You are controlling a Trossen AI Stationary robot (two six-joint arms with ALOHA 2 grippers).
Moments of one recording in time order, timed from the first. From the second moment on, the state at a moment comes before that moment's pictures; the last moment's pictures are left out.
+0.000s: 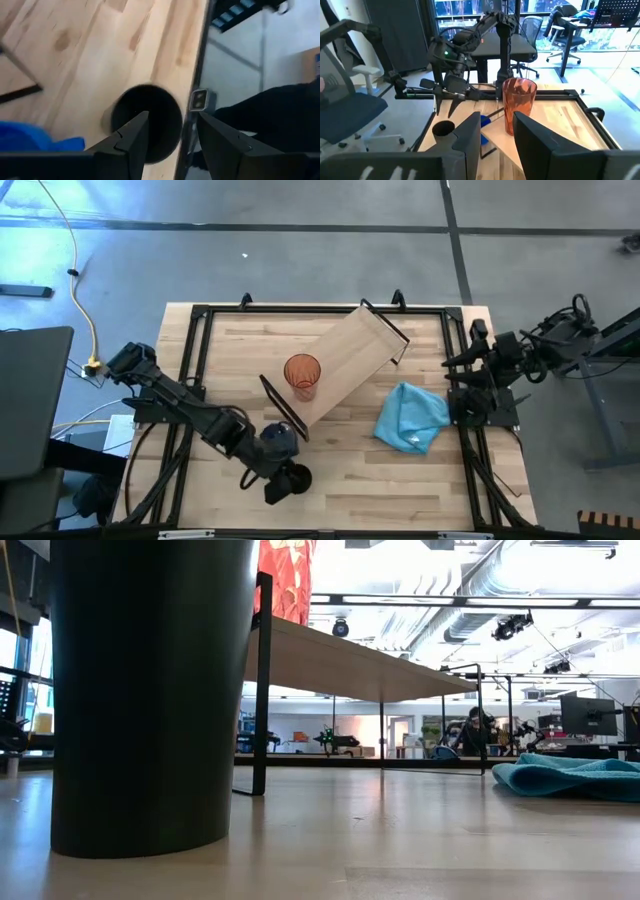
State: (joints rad) left arm -0.45 1.60 1.32 -0.59 -0.13 -0.91; right arm 0.66 0.75 1.36 -0.81 0.54 0.15
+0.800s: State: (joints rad) left arm -0.45 1.67 1.33 -0.74 -0.12 -0.98; right arm 0.66 0.72 1.36 -0.82 0.55 0.10
